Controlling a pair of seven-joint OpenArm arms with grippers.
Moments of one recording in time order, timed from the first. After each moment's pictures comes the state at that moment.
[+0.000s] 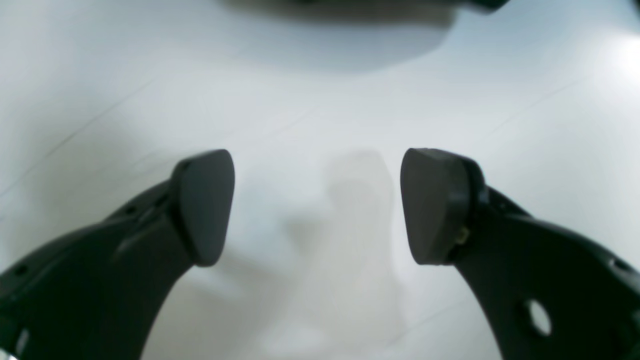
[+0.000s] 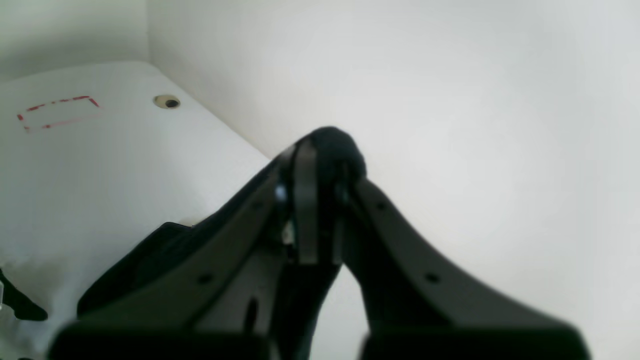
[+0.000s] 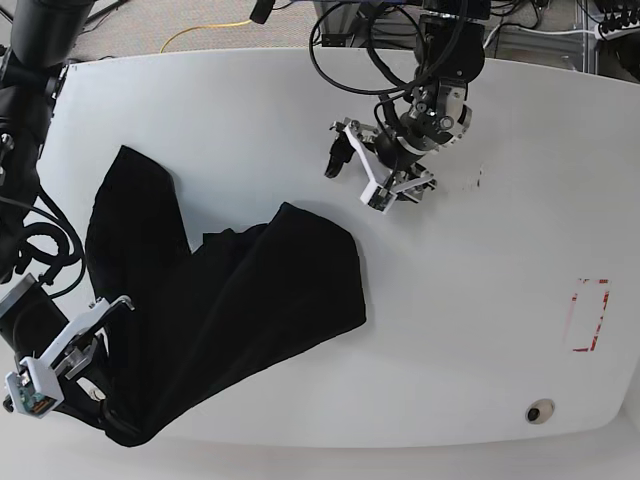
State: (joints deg) left arm 7.6 3.5 6.4 89.4 0.4 -27.3 33.1; right arm 27.9 41.1 8.2 114.0 52.1 27.6 -47.9
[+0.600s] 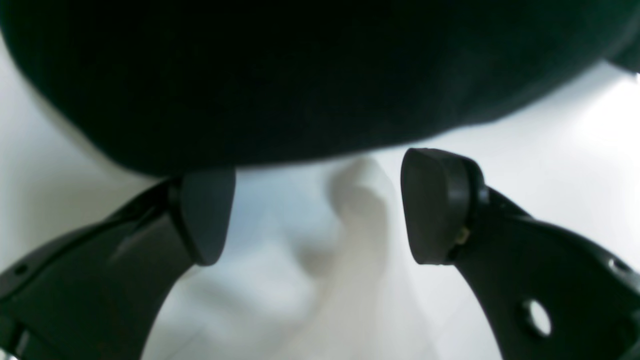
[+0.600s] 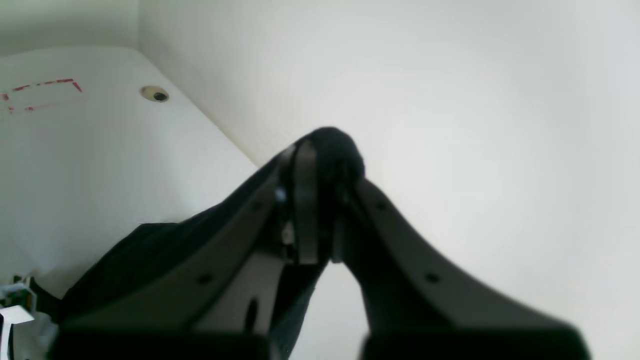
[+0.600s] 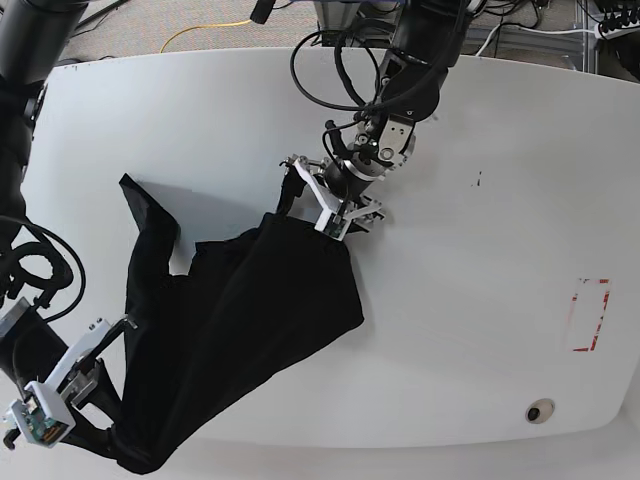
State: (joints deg) left arm -2.1 6.1 15.8 67.5 -0.1 -15.9 11.2; right arm 37.1 44.2 0.6 113.6 51.7 27.4 -48.0
